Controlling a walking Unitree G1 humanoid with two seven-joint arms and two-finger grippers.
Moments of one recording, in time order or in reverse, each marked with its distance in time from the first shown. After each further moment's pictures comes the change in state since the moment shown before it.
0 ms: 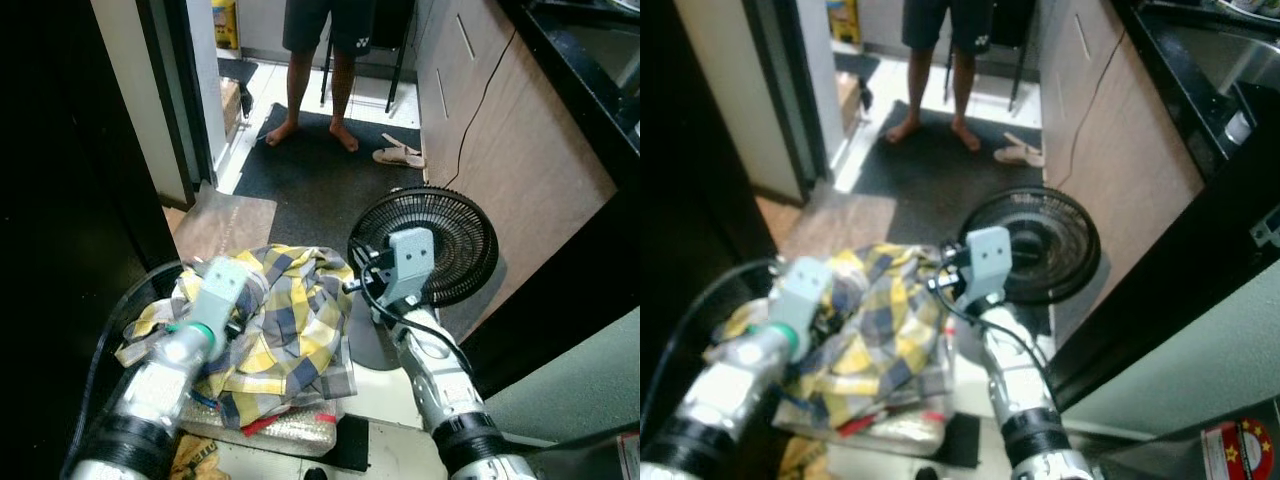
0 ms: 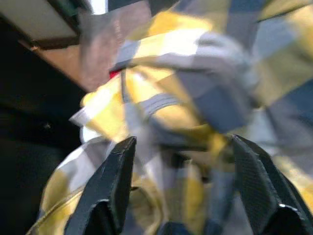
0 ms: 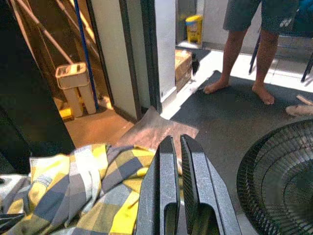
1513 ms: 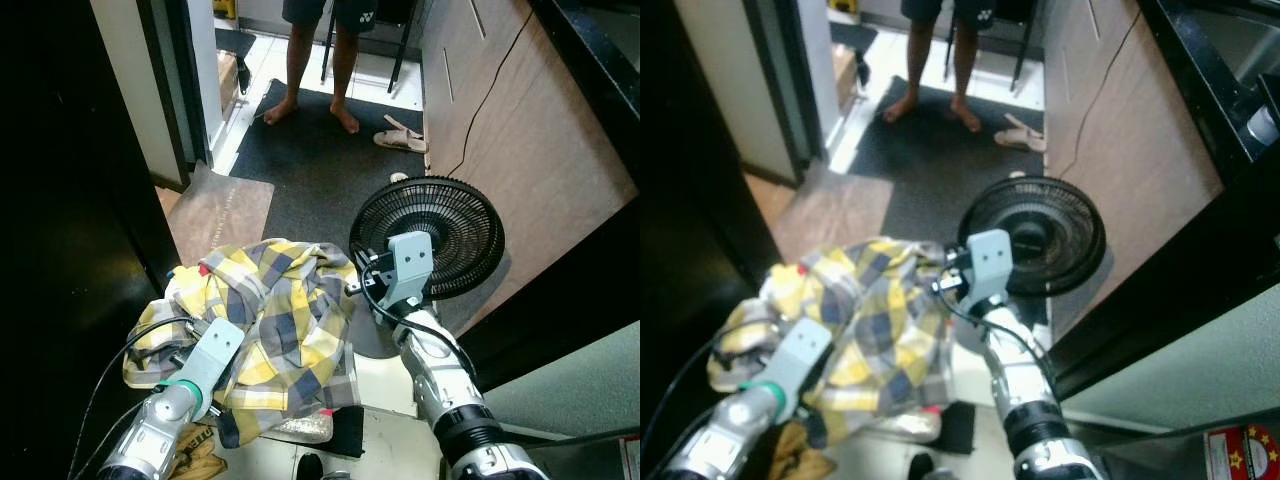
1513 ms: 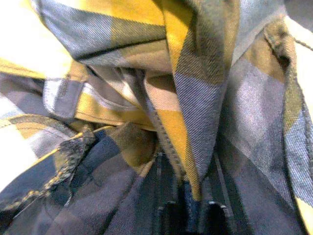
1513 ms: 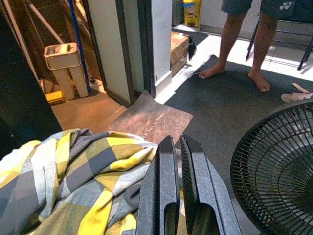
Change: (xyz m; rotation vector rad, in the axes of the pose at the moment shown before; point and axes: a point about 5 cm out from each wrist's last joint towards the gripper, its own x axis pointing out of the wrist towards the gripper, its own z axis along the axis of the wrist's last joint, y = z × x) left arm -0.015 -0.039 -0.074 0.093 0.110 -0.125; right arm -0.001 -0.011 -0.008 -0.031 0.009 -0.018
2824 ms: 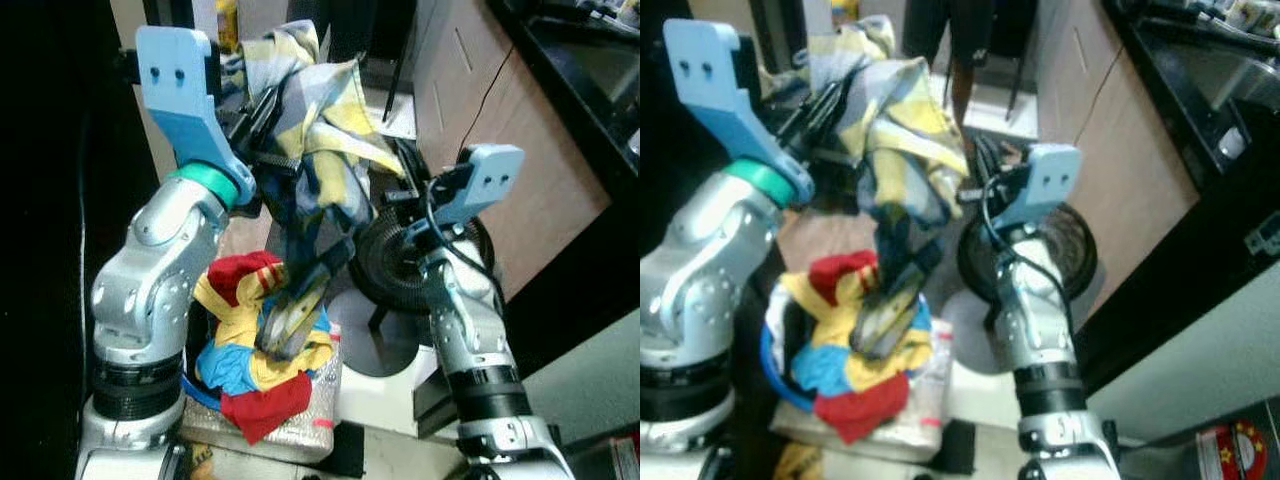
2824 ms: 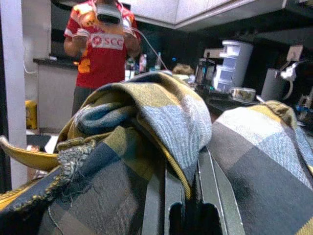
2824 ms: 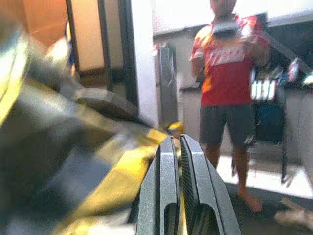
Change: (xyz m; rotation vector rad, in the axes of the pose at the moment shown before) left arm -0.141 0.048 0.253 -0.372 -1.060 -0.065; right arm 0.009 -0.019 0.120 0.074 -0.440 -0.079
